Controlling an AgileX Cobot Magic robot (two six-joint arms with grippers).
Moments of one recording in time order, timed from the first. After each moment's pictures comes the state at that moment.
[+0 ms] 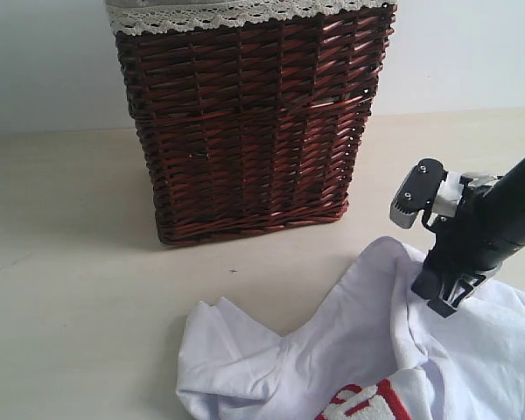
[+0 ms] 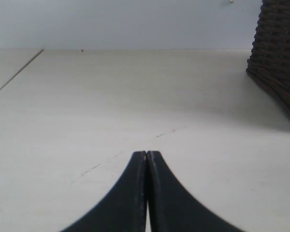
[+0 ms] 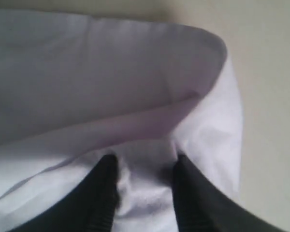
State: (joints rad) left arm 0.09 0.01 0.00 0.12 0.37 -0.11; right arm 0.15 1.76 -0.85 0.44 0.53 -1.17
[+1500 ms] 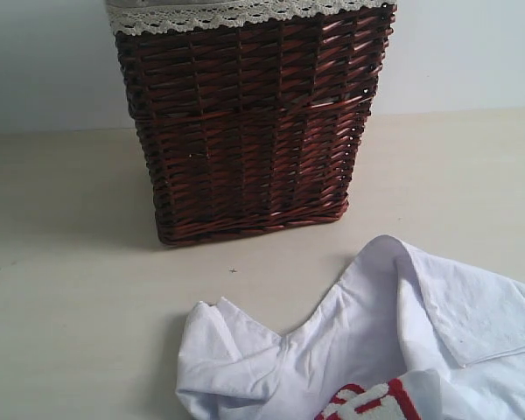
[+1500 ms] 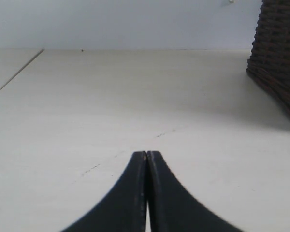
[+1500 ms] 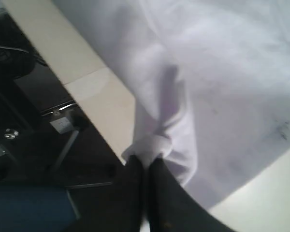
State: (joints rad) left arm 0.09 0.01 0.00 0.12 0.37 -0.11; right arm 0.13 1.22 -0.64 -0.26 1.22 -0.96
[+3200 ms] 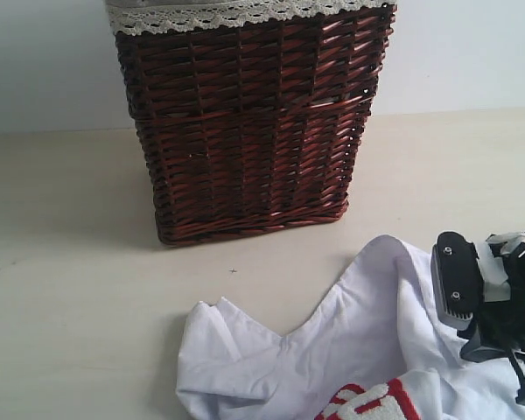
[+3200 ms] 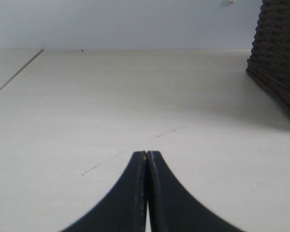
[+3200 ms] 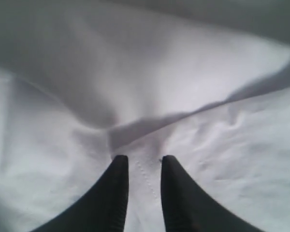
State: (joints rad) left arm 0.09 0.01 0.00 0.12 0.37 -0.11; right arm 0.12 1.63 -0.63 0.34 0.55 -1.53
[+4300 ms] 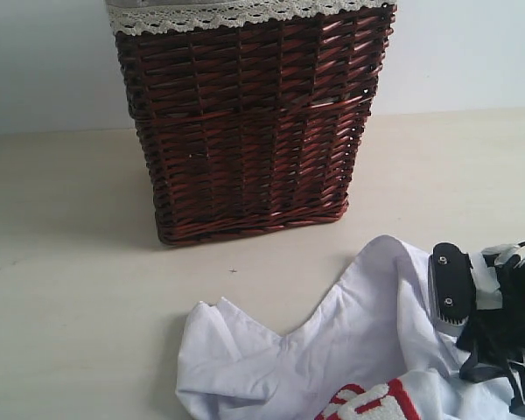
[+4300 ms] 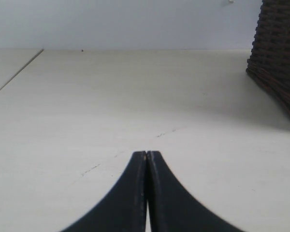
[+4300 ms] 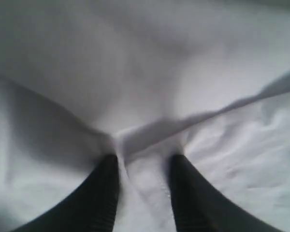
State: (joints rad) left arm 0.09 0.01 0.00 0.12 0.37 -0.11; right arm 0.12 1.69 -0.63 0.34 0.55 -1.48
